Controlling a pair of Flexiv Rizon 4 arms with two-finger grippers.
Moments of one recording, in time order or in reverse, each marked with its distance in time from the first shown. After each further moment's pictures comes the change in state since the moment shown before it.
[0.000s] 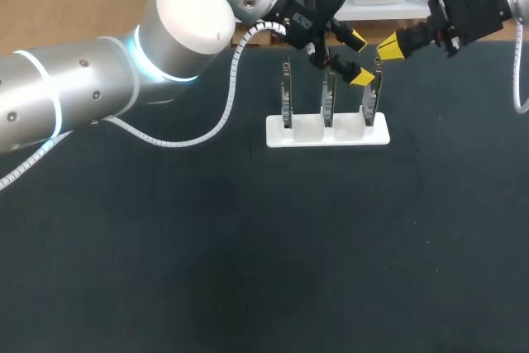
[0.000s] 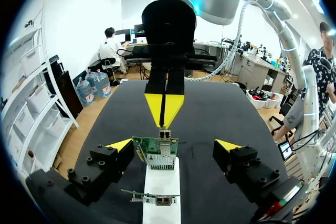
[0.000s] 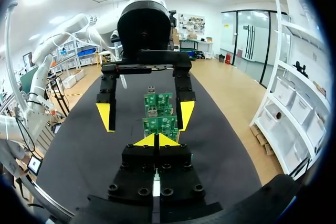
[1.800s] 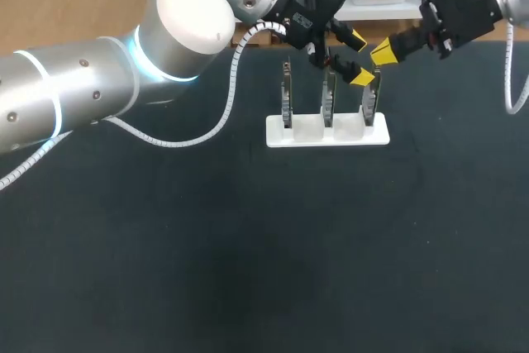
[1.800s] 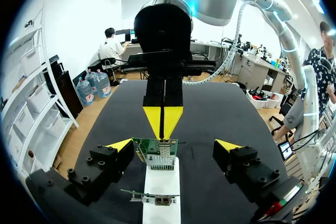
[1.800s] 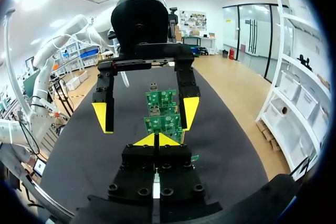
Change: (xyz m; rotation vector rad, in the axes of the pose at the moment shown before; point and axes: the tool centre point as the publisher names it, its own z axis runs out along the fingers) left arm 0.000 0.000 0.000 0.000 0.000 0.000; right arm 0.004 0.002 0.013 -0.047 0.018 0.039
